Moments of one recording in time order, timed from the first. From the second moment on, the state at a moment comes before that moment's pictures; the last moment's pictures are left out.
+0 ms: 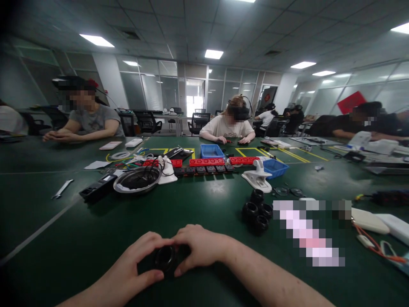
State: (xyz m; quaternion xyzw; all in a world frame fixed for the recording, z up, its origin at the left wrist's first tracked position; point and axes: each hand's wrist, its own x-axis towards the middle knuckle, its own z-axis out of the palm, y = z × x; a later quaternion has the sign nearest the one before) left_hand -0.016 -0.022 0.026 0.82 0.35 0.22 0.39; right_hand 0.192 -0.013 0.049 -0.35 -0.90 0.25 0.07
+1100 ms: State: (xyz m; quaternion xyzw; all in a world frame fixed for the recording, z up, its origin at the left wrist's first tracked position) left_hand -0.007 -0.031 0.026 0.79 0.40 0.30 0.34; right_hand 0.159 -0.035 0.024 -0.54 -0.82 0.09 0.14
